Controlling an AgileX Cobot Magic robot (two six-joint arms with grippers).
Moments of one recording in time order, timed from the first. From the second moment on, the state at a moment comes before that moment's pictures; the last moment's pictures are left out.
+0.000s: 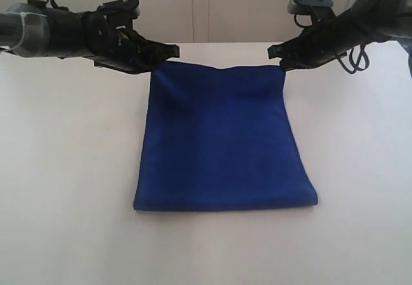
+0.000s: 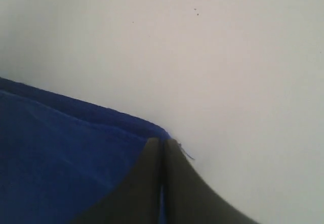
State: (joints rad) left arm -0.41 2.09 -1.53 -0.29 0.19 -0.05; right arm 0.07 2.20 -1.68 0.65 0.57 -0.65
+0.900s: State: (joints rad) left arm -0.41 2.19 -1.54 -0.29 0.08 -0.05; right arm 0.13 2.26 -1.68 0.66 0.39 -0.73
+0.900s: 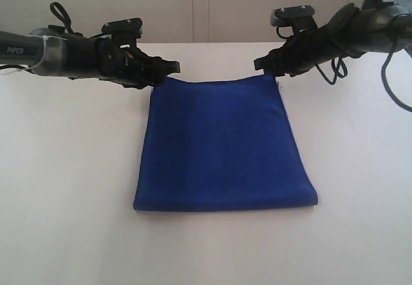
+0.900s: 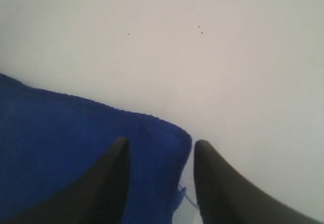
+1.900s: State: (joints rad) left arm -0.40 1.79 -1.45 -0.26 0.90 0.17; right arm 0.12 1.87 -1.49 0.43 1.05 -0.36
